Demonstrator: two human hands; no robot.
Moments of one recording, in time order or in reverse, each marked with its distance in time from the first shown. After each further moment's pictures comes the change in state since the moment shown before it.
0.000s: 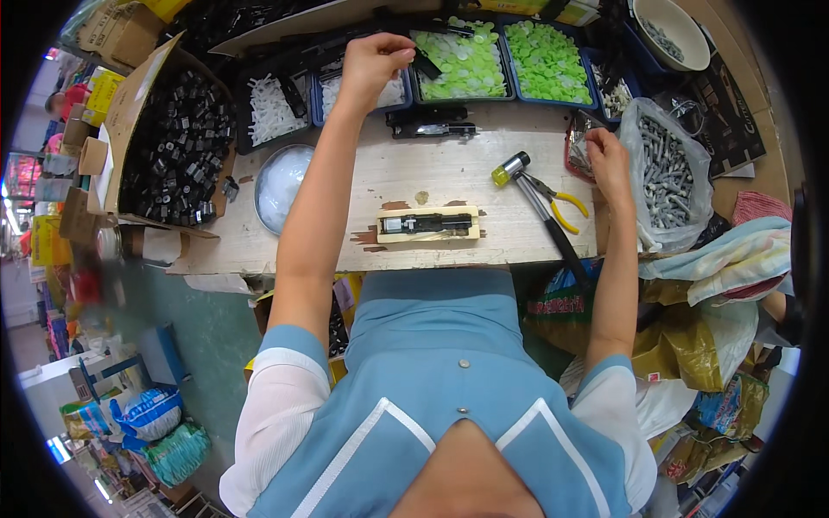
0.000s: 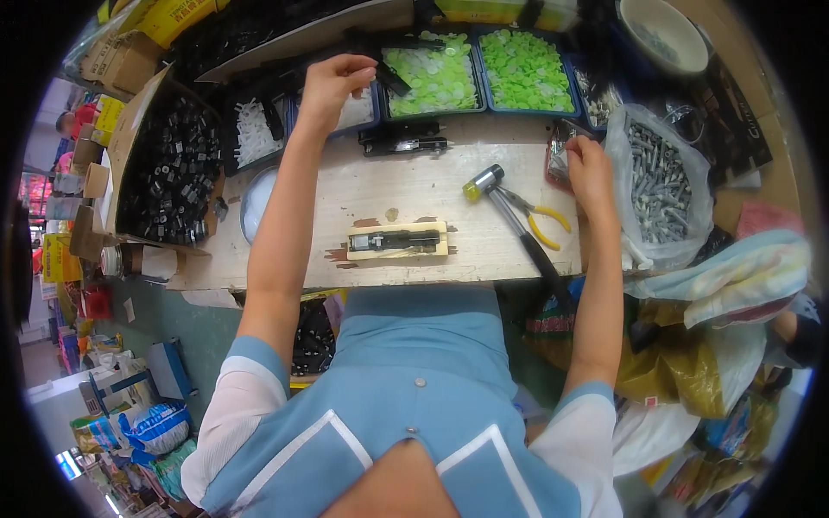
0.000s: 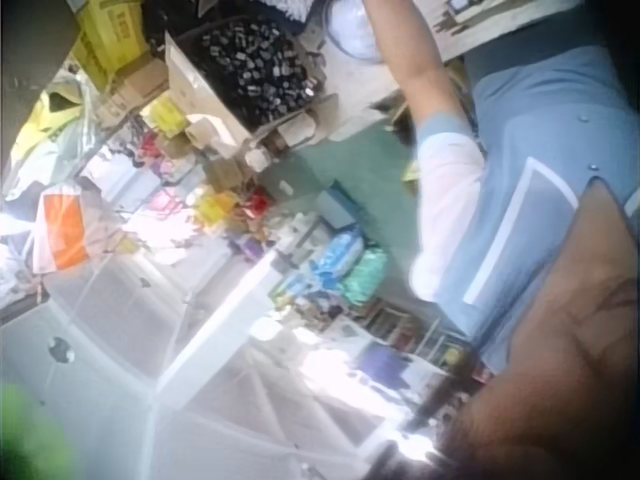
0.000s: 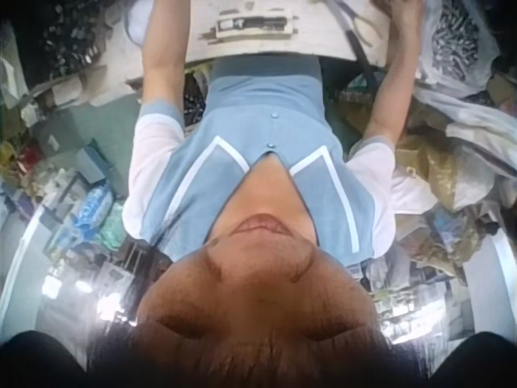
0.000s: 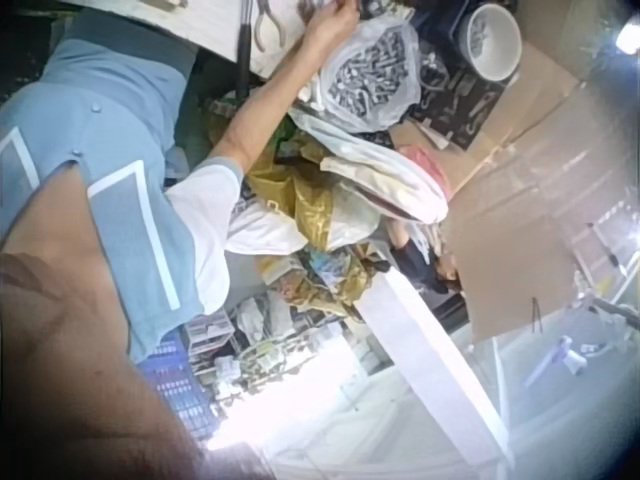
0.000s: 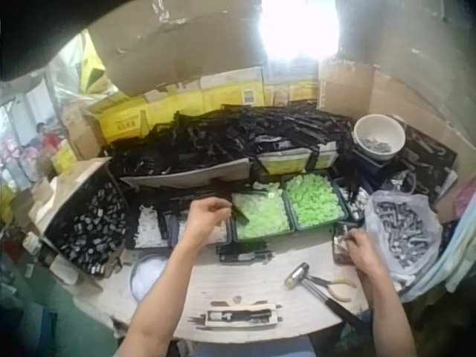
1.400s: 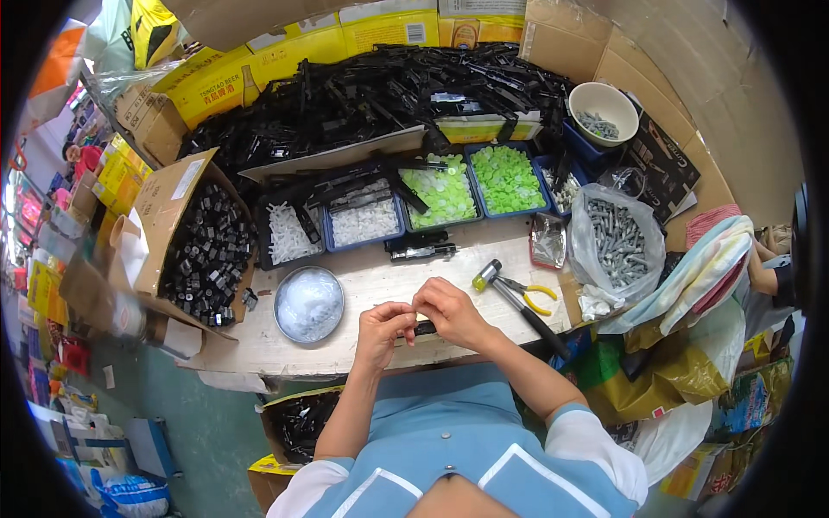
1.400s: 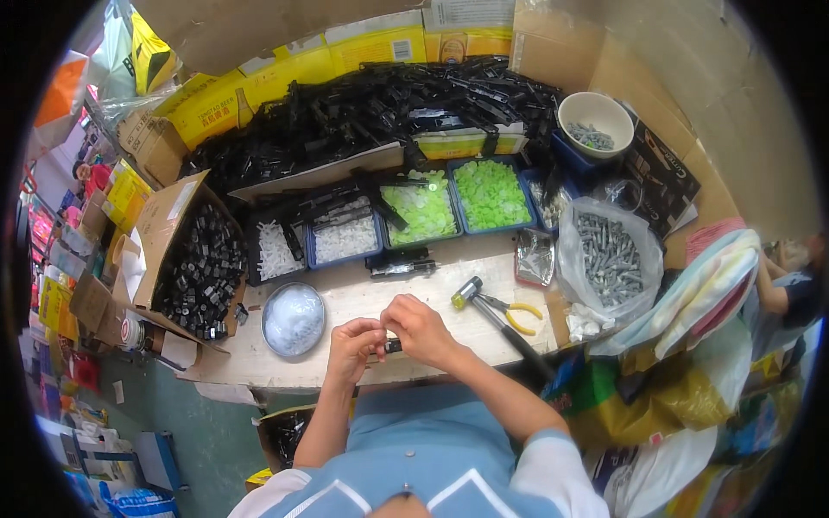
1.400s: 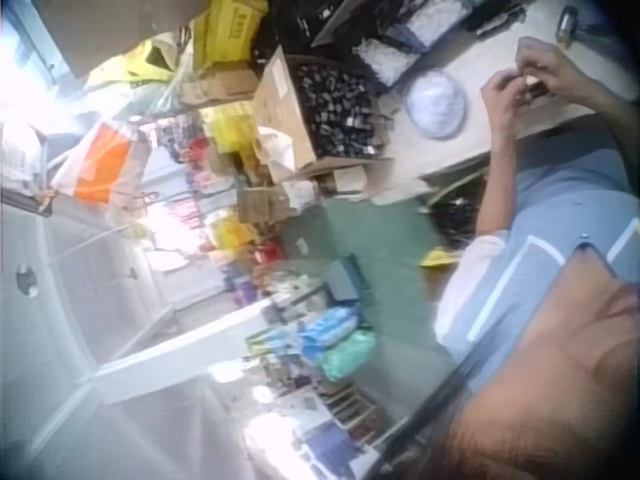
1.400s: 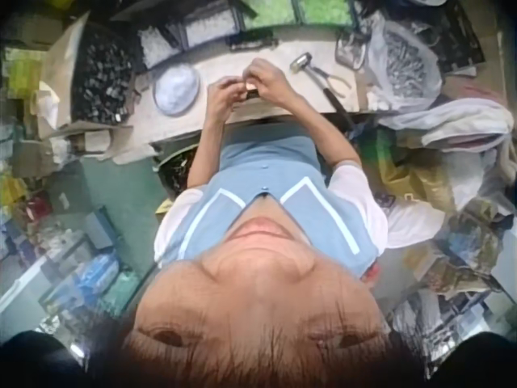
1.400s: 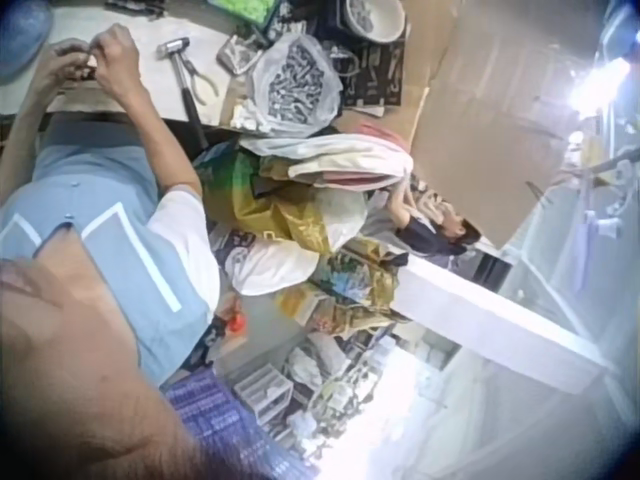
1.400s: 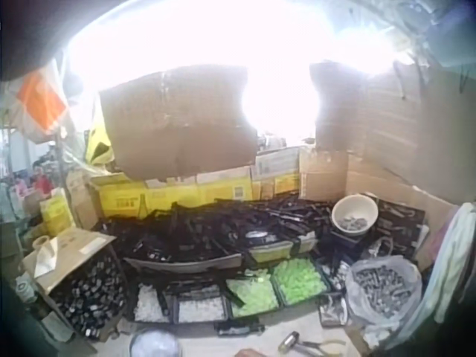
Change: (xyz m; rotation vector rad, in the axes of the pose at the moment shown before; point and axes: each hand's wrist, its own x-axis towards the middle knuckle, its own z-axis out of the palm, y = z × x) left_hand -0.190 -0.011 0.006 -0.699 -0.069 -0.369; right_hand -0.079 -0.208 0.050 0.639 -0.219 -0.540
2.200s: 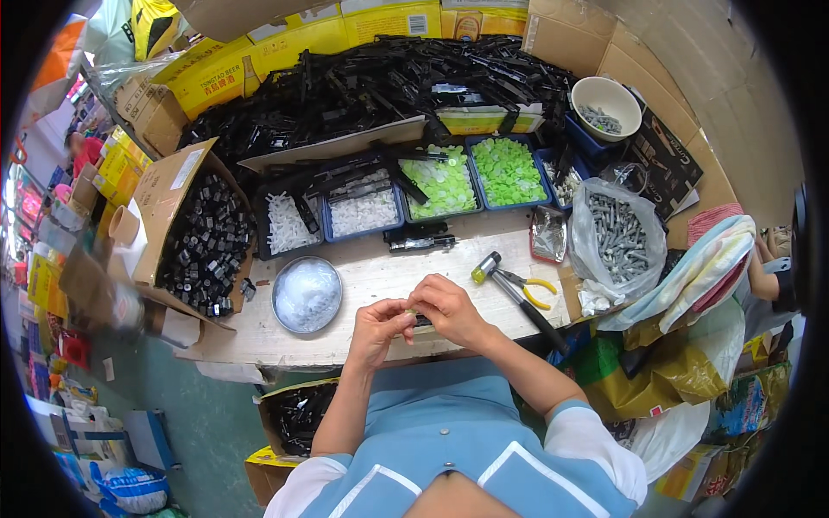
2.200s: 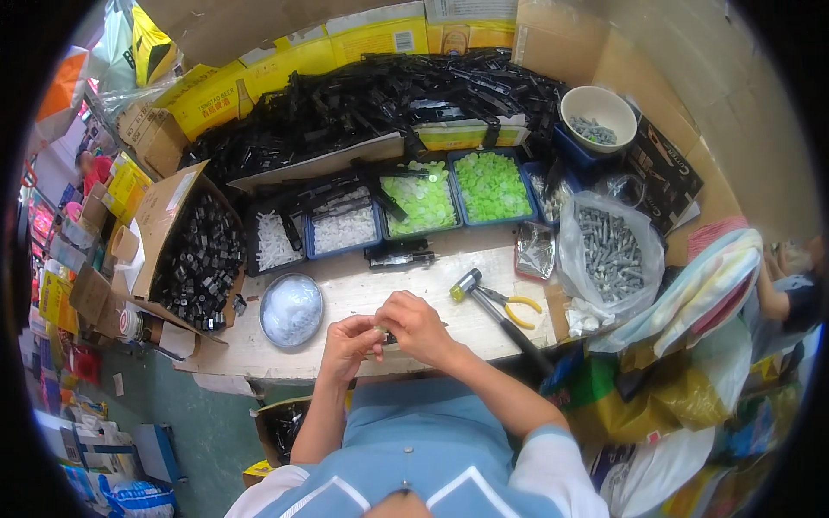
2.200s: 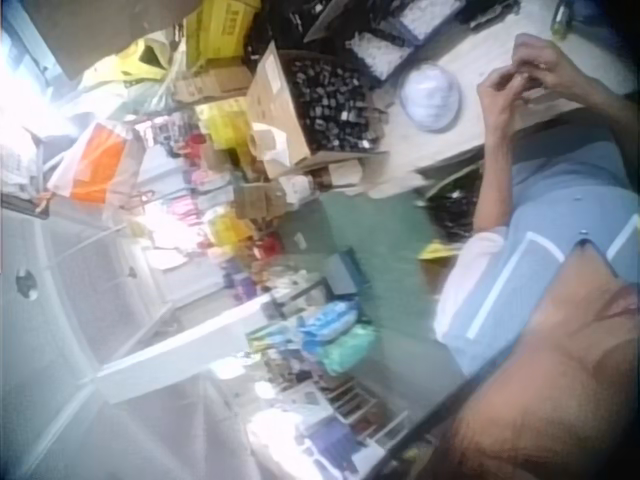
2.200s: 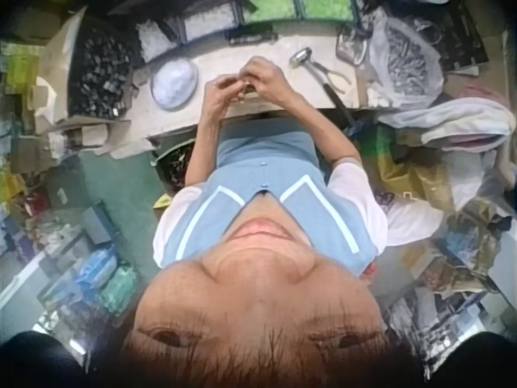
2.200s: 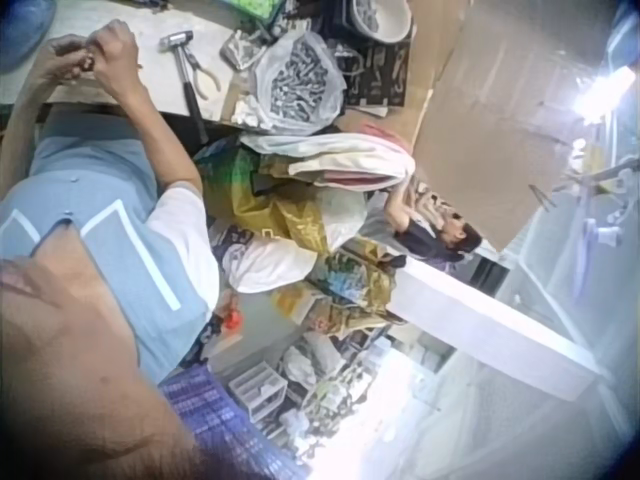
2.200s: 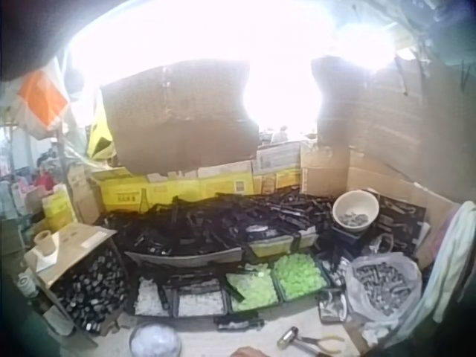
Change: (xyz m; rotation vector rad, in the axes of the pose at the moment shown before) left_hand -0.021 -0.002 -0.002 0.010 -0.053 0.004; right_hand -0.014 -0.010 0.005 -0.008 -0.013 -0.031
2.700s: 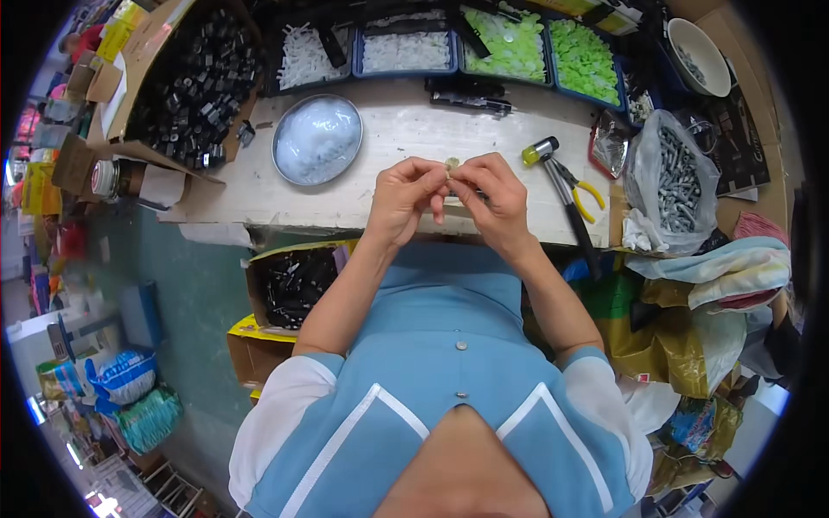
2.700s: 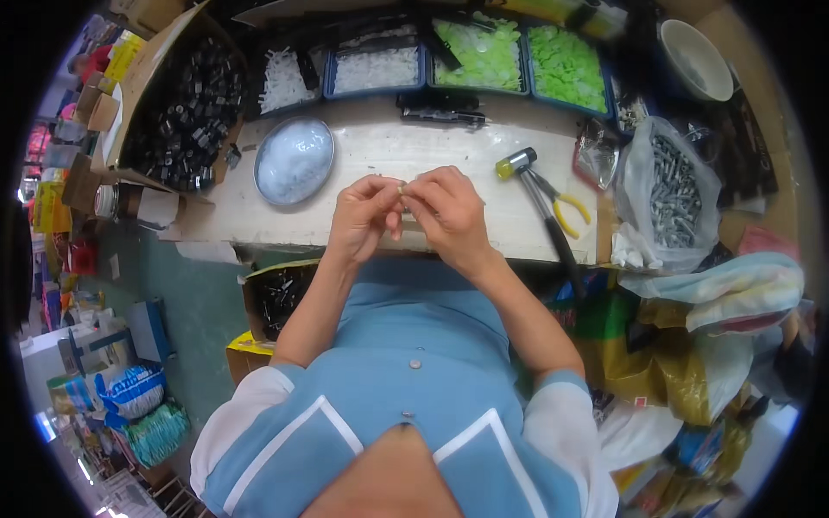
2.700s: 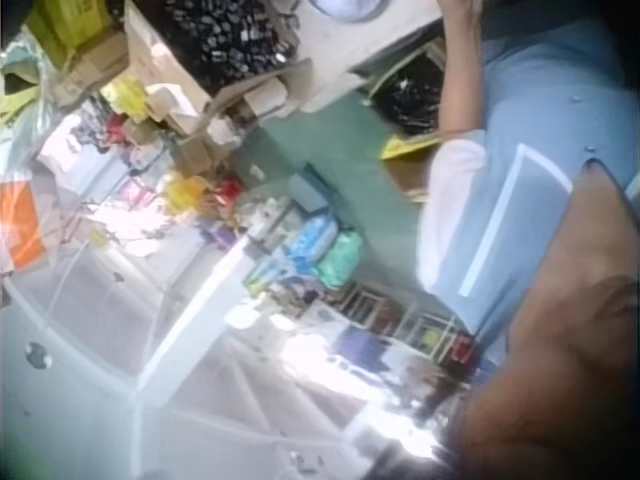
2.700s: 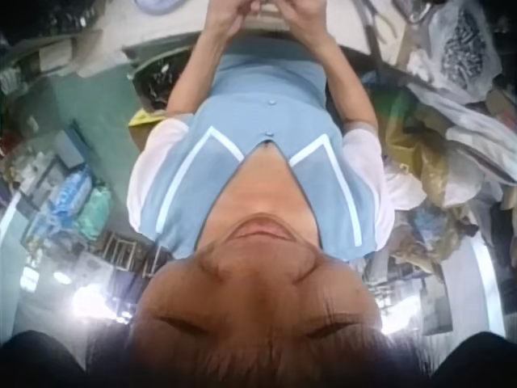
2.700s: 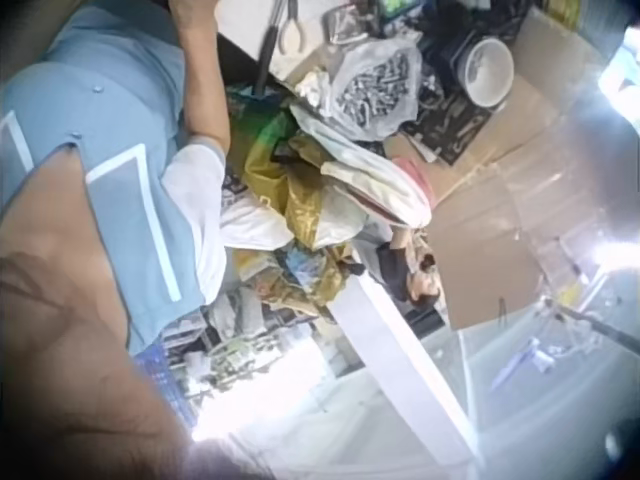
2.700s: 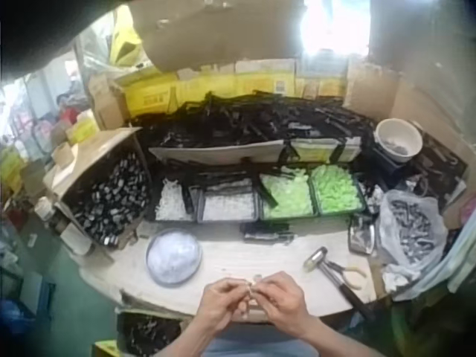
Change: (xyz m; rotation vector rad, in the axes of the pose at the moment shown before) left_hand 0.012 -0.012 -0.002 -0.190 0.081 0.017; right_hand -0.009 0.007 0.015 -0.020 0.184 0.042
